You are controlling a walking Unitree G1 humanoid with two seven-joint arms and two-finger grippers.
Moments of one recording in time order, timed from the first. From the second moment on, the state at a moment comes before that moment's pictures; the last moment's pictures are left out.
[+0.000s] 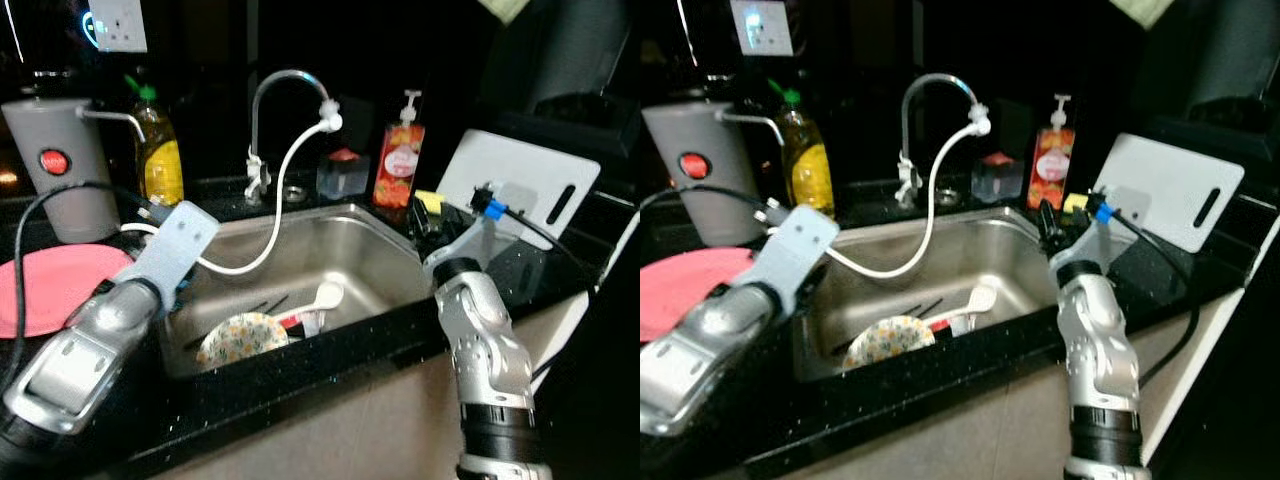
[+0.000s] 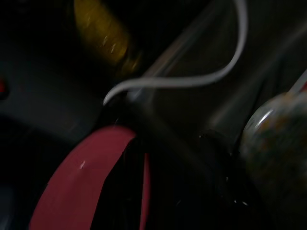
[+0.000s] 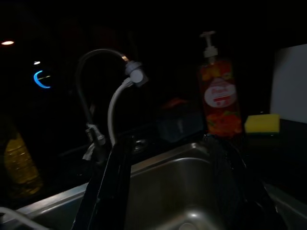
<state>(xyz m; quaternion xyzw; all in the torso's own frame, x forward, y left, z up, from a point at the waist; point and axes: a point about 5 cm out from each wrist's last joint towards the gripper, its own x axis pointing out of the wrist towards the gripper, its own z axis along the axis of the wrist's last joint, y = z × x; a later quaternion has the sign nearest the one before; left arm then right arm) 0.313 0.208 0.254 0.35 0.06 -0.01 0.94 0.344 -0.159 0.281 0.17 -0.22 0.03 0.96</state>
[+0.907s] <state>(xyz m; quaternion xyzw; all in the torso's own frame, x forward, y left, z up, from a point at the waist) 0.304 0.262 0.217 0.50 0.20 0.03 0.85 0.344 -0.152 0.282 0.16 -0.21 0.04 0.96</state>
